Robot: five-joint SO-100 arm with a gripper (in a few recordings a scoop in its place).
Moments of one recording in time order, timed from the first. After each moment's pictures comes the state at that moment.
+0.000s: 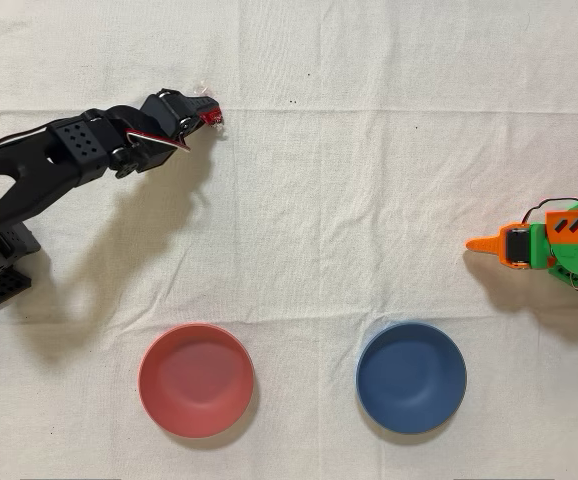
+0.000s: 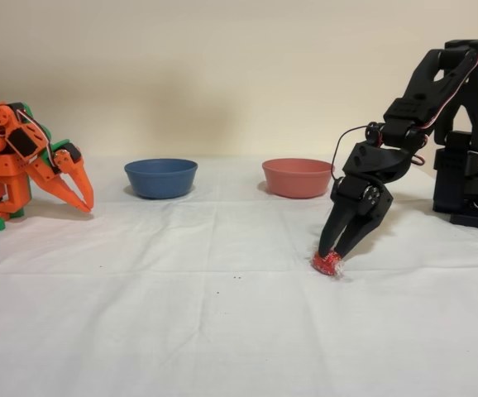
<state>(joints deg) -33.0 75.6 111.3 17.9 -3.7</state>
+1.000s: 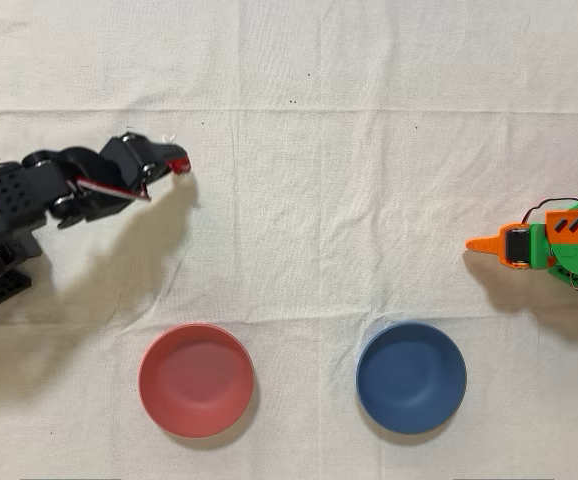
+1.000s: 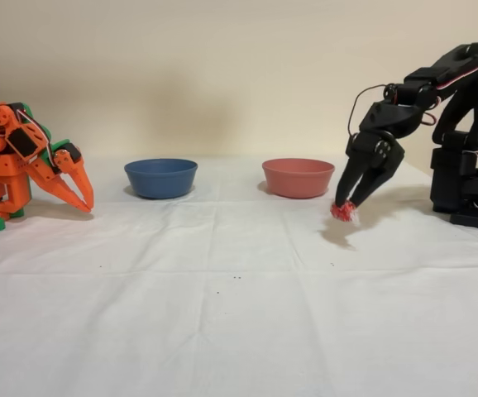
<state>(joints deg) -22.0 115.4 130.8 35.6 -10.5</state>
